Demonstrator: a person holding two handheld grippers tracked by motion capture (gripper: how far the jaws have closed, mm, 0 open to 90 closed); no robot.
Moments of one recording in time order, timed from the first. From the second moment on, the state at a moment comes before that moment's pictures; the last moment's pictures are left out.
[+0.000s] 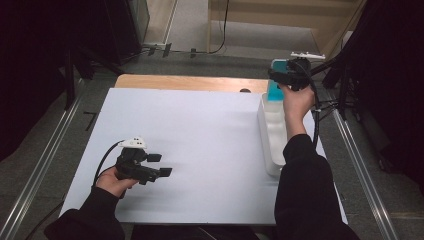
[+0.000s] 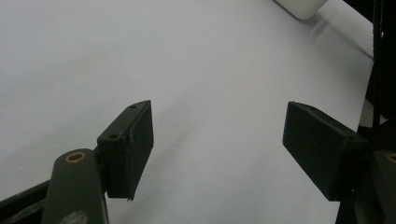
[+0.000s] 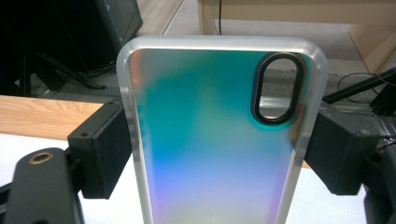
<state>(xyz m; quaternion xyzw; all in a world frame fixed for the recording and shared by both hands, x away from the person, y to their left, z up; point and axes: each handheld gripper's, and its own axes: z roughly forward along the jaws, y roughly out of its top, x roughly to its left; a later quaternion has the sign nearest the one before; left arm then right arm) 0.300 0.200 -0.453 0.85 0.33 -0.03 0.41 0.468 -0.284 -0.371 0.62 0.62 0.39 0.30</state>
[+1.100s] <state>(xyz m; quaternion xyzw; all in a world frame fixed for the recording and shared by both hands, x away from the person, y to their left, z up) 0.300 0.200 -0.453 0.85 0.33 -0.03 0.41 0.465 -0.285 -0.406 0.62 0.62 0.38 0.29</state>
